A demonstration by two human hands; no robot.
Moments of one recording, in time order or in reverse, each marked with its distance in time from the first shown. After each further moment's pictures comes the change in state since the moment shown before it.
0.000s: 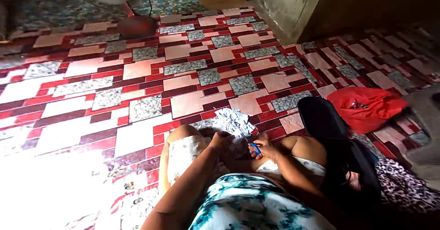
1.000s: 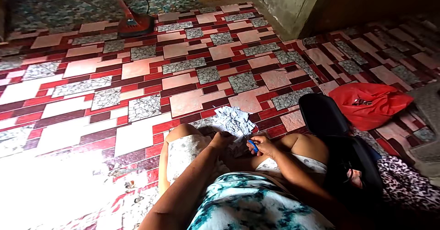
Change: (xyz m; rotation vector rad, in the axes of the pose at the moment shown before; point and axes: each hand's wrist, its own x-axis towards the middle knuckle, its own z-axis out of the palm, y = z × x) left_hand 0.001 0.005 0.001 0.155 -0.070 -0.064; right_hand 0.014 0.001 -0.001 -0.051 -0.036 -0.054
